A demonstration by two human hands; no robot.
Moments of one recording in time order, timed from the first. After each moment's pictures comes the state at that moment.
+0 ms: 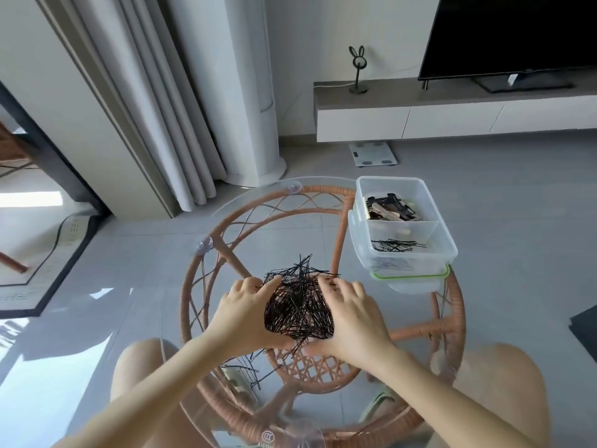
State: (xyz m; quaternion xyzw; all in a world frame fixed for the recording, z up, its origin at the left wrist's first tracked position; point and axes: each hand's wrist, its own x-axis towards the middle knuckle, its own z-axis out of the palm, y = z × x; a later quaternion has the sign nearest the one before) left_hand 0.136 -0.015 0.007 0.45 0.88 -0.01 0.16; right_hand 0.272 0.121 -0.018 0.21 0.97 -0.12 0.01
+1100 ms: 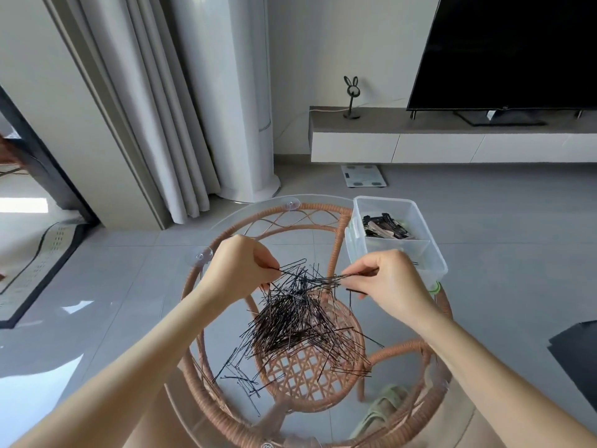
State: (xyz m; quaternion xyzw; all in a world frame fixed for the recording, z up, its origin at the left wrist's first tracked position) left_hand 0.112 0.004 0.088 0.37 0.87 0.30 0.15; right_hand 0.276 0.157 0.072 0.27 0.85 -0.41 -0.18
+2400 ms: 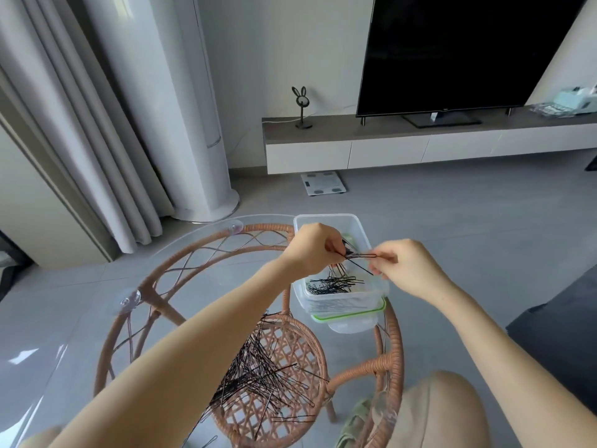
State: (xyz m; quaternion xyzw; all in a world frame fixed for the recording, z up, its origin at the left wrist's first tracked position) left_hand 0.167 0.206 0.079 0.57 0.75 0.29 0.18; right_hand 0.324 0.301 0.063 0.36 0.87 -0.31 -0.15
